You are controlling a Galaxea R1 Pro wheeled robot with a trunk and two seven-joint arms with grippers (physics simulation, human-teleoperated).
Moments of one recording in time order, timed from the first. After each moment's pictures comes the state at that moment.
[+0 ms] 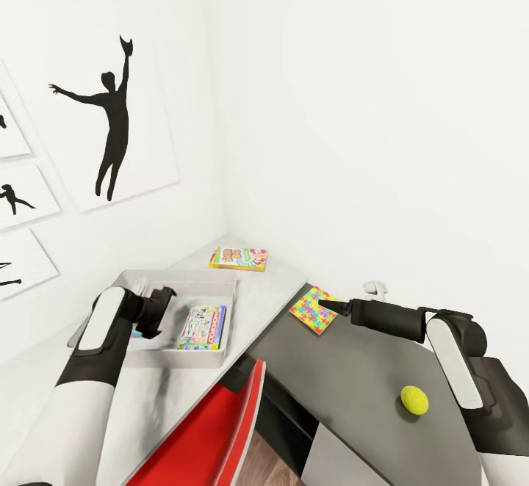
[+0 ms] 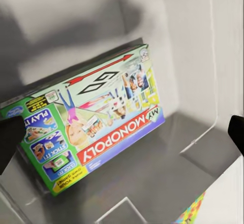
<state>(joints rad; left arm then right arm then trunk) -0.73 0.03 0.15 -1.16 1.44 0.41 1.06 -0.50 -0.22 -0.03 -1.54 -0.57 1.04 0.55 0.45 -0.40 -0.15</state>
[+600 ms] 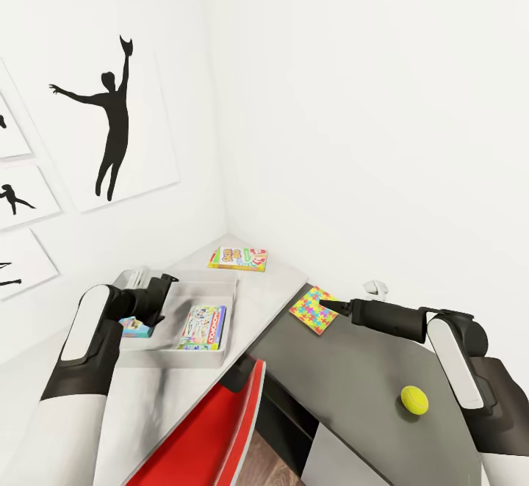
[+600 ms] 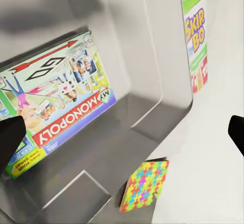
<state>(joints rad) -0.68 0.03 0.15 -1.36 1.53 0.47 1.06 -0.50 -0.23 -0.04 -1.54 -0.57 1.04 0.56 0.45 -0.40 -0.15</state>
